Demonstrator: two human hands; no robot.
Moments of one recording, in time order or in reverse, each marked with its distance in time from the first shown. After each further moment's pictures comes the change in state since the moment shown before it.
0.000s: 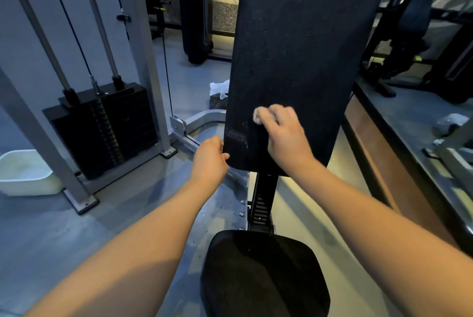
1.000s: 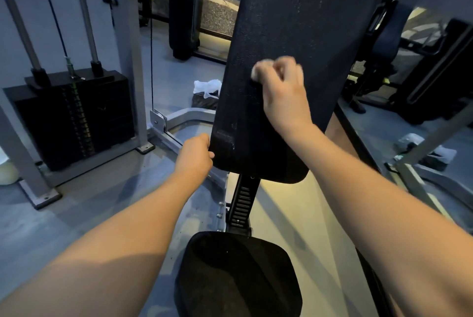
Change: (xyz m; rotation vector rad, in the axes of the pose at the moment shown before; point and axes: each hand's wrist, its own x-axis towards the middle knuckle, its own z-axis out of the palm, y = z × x) left_hand 0.016 -0.005 0.002 0.096 -0.020 -0.013; right_hand 0.076 0.003 -0.041 -0.149 0.150 -0.018
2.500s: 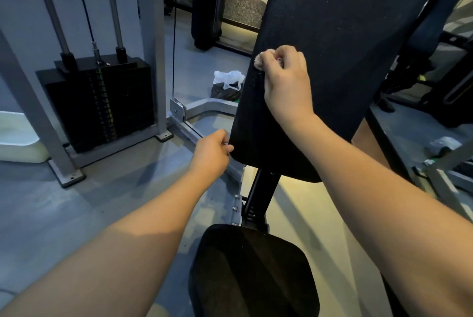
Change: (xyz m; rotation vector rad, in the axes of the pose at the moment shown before) left_hand -0.004 -0.027 0.015 -0.383 -0.030 -0.064; right_hand 0.017 -0.033 0.039 0.040 -0.005 0.004
